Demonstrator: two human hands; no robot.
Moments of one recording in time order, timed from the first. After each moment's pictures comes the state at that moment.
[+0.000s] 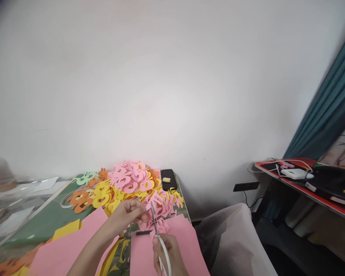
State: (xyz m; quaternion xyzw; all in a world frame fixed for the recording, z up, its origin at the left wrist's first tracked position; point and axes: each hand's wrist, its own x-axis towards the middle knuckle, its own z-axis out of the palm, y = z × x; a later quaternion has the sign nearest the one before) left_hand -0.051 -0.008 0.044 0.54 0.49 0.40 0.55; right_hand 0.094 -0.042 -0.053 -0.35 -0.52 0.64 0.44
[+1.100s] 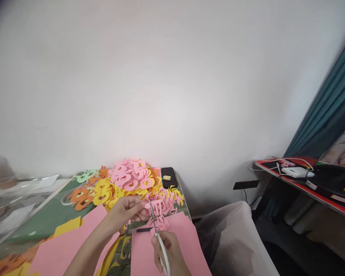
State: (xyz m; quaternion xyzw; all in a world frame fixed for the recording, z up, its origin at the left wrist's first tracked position) left_hand -0.055 -0.009 0.048 0.54 0.50 0.40 0.55; right_hand 0.094 -0.038 -0.060 -0.34 -0.55 0.63 0.44
